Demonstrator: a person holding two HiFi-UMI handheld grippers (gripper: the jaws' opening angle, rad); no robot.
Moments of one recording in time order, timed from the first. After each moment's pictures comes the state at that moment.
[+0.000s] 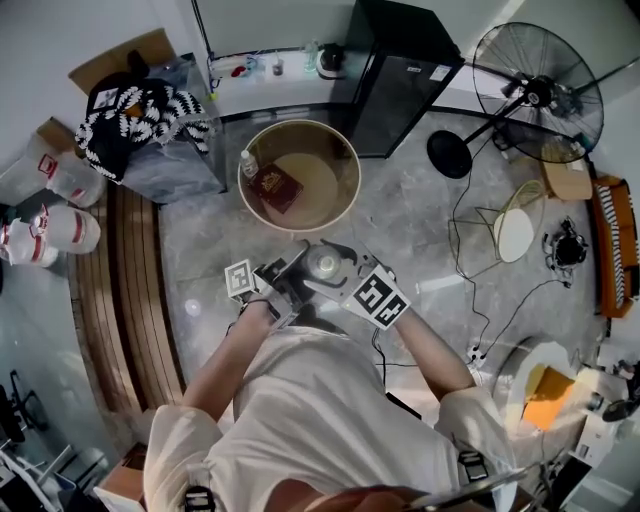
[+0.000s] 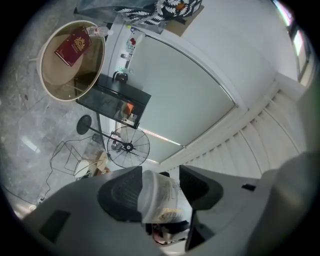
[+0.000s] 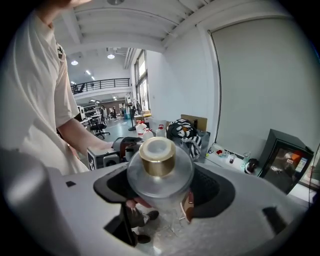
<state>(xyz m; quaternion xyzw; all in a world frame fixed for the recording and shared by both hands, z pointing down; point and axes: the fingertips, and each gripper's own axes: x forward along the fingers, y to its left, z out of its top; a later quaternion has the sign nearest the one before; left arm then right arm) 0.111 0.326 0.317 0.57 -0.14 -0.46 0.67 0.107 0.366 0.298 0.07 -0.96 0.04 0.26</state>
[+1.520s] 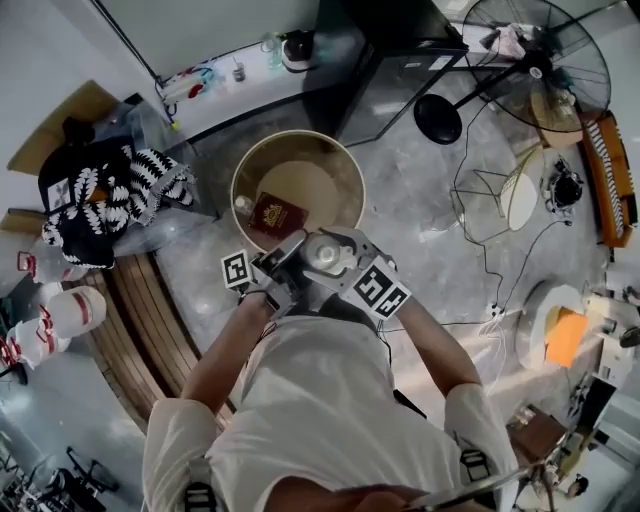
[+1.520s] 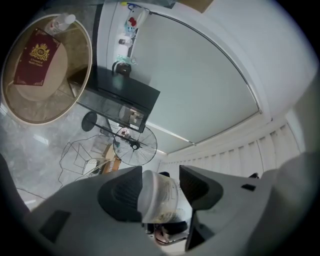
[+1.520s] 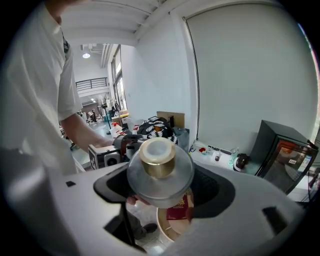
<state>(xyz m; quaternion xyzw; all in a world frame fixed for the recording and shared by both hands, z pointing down) -0.017 0.083 0.367 0.57 -0.09 -0.37 0.73 -0.029 0.120 0.344 0.16 -0.94 0.09 0.27</state>
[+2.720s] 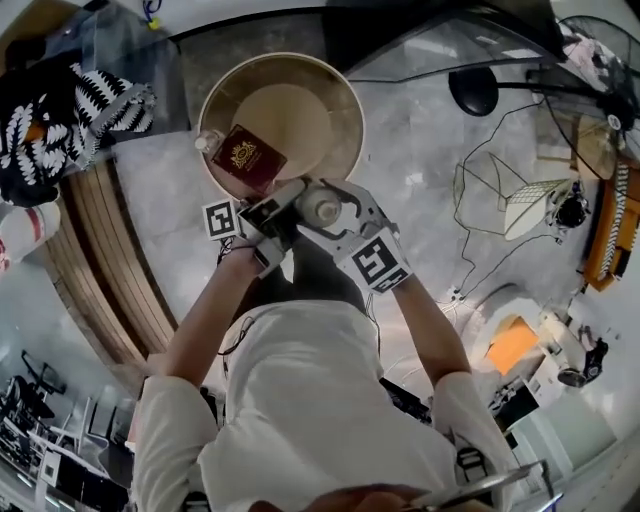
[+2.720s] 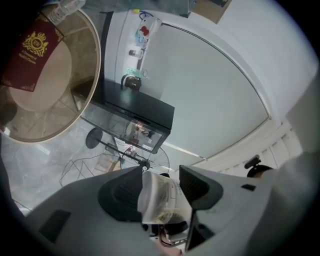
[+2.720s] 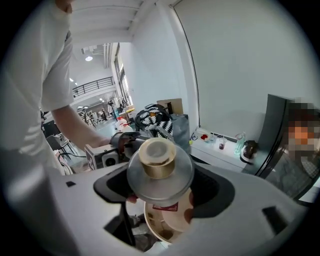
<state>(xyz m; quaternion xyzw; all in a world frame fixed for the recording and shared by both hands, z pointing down) 0.038 -0.044 0.506 0.54 -0.17 -0.40 0.72 0.034 -0.007 0.481 0.09 -0.94 0.12 0.30</state>
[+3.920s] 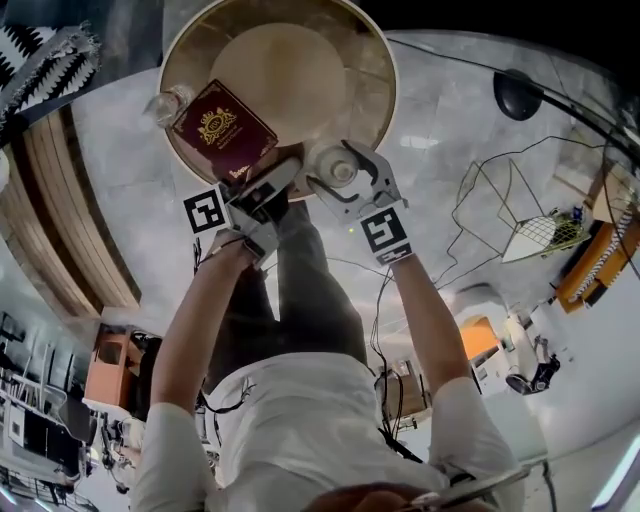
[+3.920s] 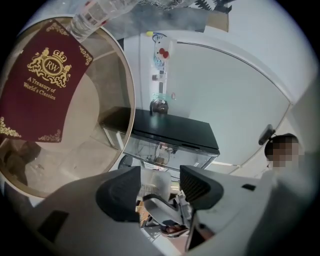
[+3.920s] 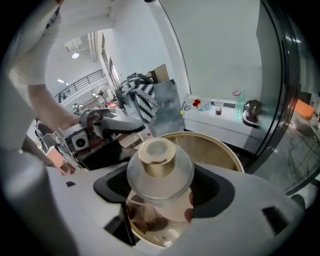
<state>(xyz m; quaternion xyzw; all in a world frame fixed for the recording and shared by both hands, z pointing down) 0.026 -0.073 0.768 0.50 -0.34 -0.33 0.72 0.063 -0.079 0.778 0.09 -0.91 0.18 0.36</state>
